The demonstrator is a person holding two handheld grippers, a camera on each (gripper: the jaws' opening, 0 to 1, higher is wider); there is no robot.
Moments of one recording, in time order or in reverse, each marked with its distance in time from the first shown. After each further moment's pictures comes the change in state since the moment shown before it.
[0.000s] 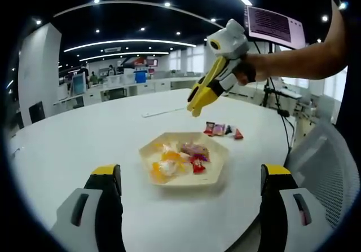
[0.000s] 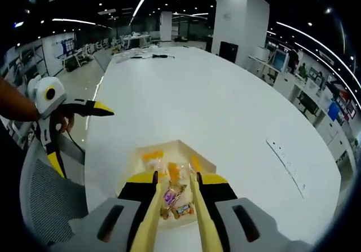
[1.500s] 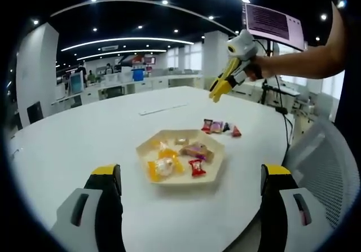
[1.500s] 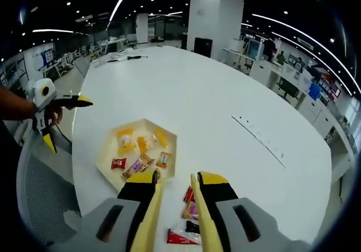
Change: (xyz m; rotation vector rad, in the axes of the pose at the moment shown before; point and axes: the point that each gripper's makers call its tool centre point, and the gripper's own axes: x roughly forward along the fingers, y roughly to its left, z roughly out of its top) left arm 0.002 -0.003 -0.004 0.005 0.019 -0.014; right arm -0.071 -0.064 -0.070 0.120 0.014 -0.143
